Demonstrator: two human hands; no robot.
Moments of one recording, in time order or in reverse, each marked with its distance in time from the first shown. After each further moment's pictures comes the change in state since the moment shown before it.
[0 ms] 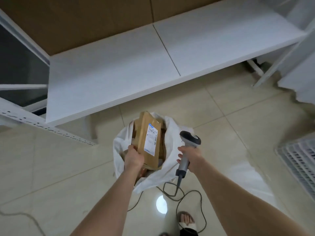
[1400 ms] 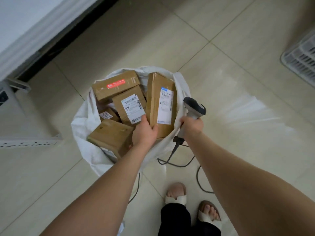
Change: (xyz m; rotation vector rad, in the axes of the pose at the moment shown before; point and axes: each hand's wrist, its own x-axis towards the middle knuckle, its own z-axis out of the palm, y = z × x) left_hand 0.103 -0.091 0.194 0.514 -0.239 0.484; right_hand 0.207 0.153 -0.023 0.254 0.396 0.020
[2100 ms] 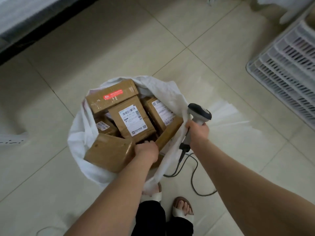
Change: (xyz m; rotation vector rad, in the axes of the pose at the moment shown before) left_hand -0.051 0.036 0.082 0.802 -0.548 0.162; right_hand -0.006 -0.004 -0.105 0.011 0.119 -0.127
